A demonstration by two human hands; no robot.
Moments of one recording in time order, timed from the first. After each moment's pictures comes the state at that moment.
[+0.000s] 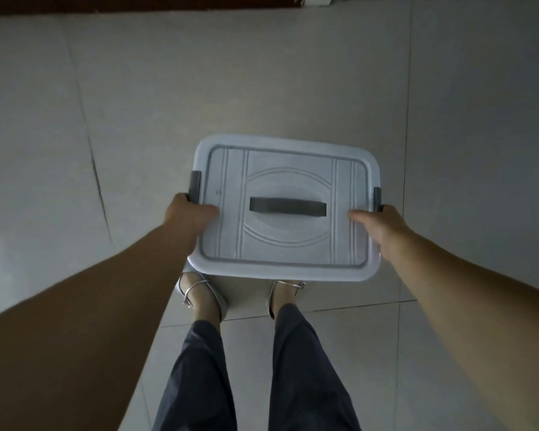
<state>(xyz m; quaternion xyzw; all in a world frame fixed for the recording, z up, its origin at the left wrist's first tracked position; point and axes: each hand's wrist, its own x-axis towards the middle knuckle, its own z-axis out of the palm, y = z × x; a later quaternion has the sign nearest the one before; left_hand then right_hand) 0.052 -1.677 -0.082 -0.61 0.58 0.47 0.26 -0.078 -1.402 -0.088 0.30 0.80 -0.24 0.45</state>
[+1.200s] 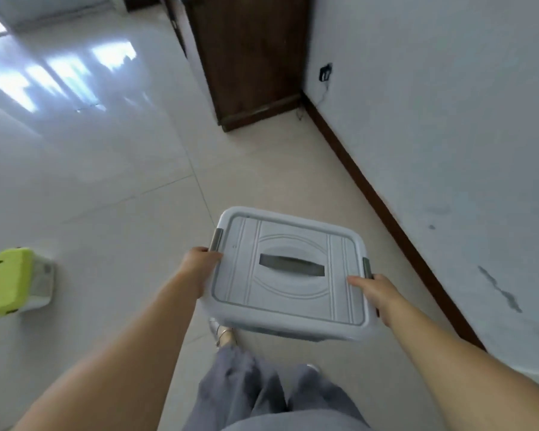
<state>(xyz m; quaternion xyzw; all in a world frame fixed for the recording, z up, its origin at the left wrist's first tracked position) 0.520 -1.762 0.356 -0.82 0.19 0.50 -0.21 0.200 -1.773 0.333 -0.27 0.76 -0.11 0.58</state>
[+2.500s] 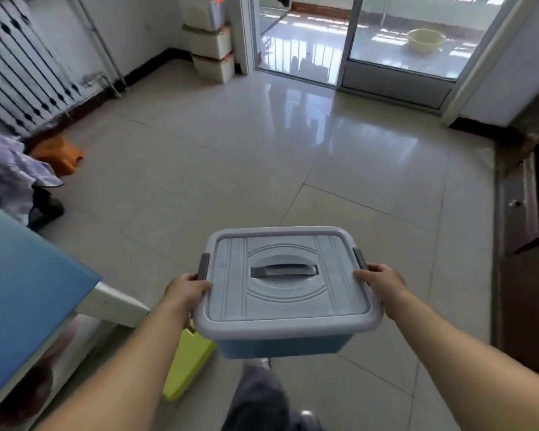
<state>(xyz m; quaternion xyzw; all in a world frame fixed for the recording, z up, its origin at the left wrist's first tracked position) 1.405 -1.884 0.394 -0.78 -0.21 0.32 -0.49 1.249 -2.186 0.376 -0.60 0.53 0.03 0.60</state>
